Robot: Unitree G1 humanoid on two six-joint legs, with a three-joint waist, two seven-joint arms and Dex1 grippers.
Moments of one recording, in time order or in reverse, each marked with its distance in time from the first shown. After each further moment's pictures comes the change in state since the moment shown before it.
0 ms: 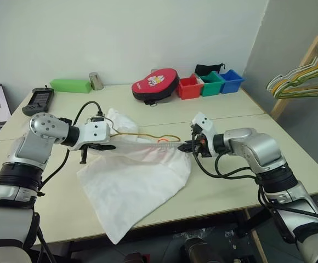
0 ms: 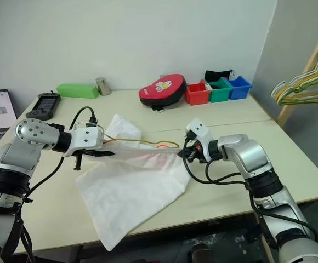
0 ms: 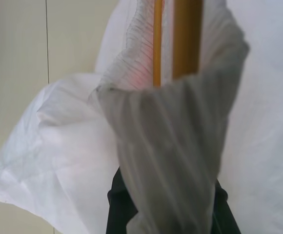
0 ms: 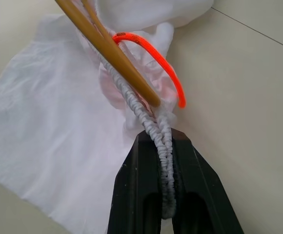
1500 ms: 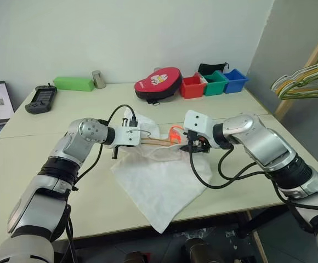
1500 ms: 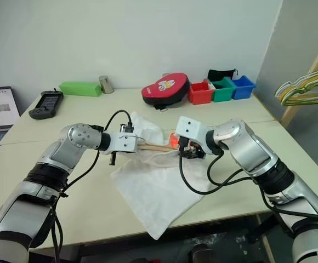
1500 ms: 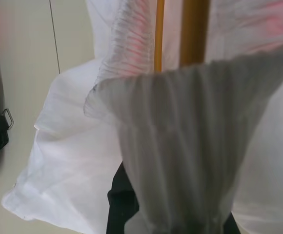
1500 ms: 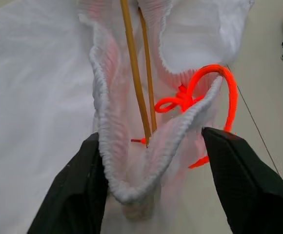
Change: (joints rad) left arm -0.096 -0.236 -0.132 0.066 0.179 -0.055 0.245; right arm -0.139 -0.194 0.238 -0.190 -0.208 -0.108 0.081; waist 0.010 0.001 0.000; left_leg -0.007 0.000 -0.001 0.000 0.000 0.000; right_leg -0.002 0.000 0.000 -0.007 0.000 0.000
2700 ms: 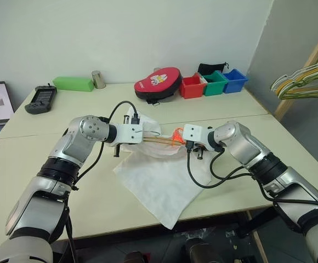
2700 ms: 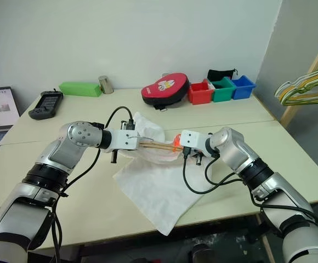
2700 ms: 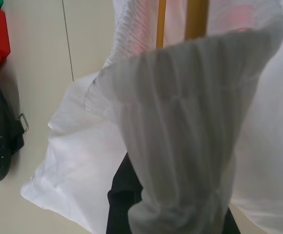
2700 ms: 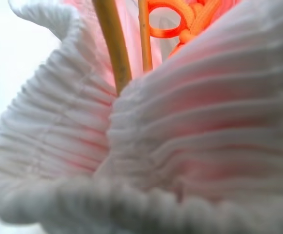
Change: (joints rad) left arm 0.014 0.021 0.006 -0.114 -0.004 0.084 0.000; right arm -0.001 0.138 0.091 0.461 -0.255 -0.318 -0.009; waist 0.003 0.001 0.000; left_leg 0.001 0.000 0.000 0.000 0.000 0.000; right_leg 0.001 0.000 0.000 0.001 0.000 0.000
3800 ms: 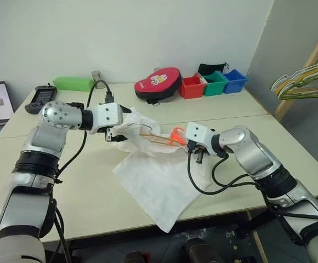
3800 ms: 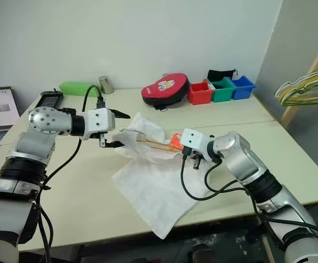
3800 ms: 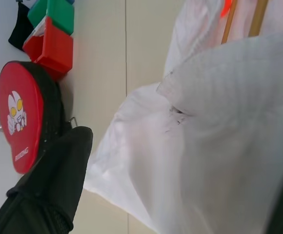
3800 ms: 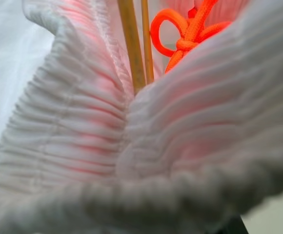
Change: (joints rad) left arm -0.036 0.108 0.176 0.048 -0.296 -0.035 -0.136; right arm 0.156 -0.012 -0.144 -0.304 0.041 0.194 0.001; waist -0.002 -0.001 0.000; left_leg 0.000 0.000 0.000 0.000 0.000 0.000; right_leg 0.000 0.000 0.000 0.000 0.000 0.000
